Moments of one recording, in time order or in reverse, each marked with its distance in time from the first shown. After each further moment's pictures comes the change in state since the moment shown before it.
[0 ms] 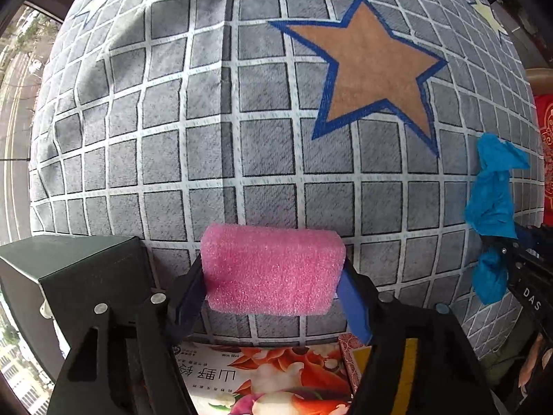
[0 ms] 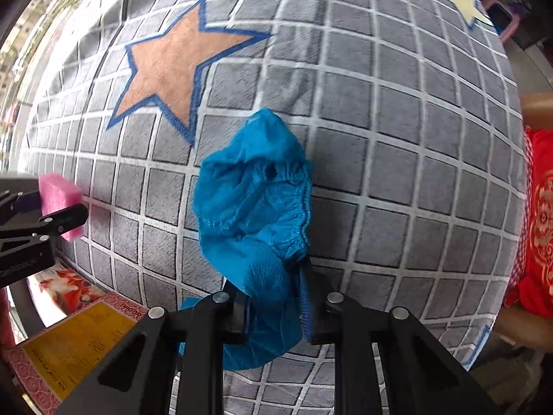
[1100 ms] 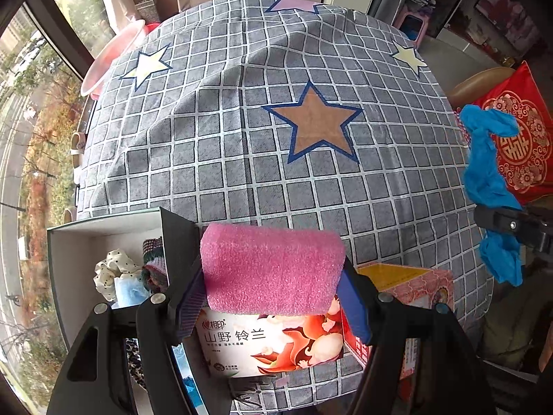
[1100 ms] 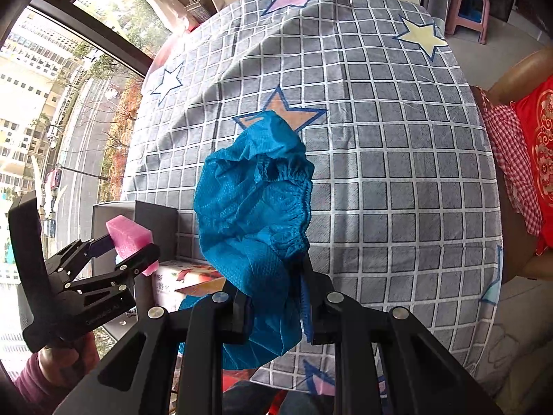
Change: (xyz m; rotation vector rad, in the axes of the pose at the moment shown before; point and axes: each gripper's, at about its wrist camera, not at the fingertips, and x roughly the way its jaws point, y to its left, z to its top) left arm -0.137 0.027 -0.094 0.089 -0.309 -0.070; right arm -0.153 0.043 -0.076 0.131 -0.219 0.223
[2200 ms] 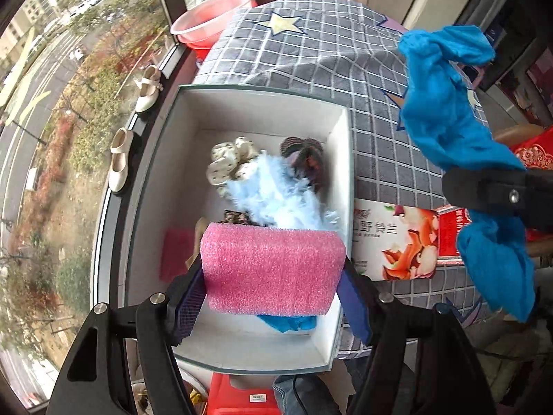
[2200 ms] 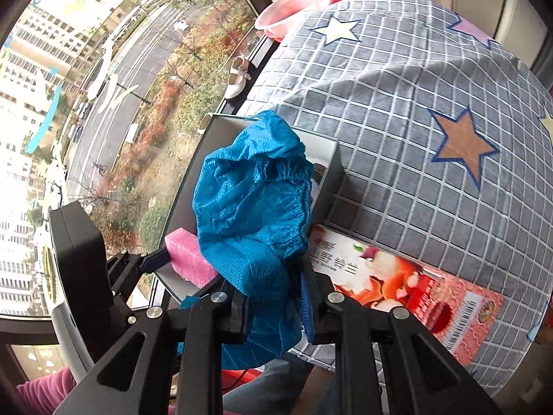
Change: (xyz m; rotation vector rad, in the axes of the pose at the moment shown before) left arm -0.044 0.139 -0.150 -0.304 -0.045 0.081; right arm 0.050 0.245 -0.053 -0.388 0.112 0.092
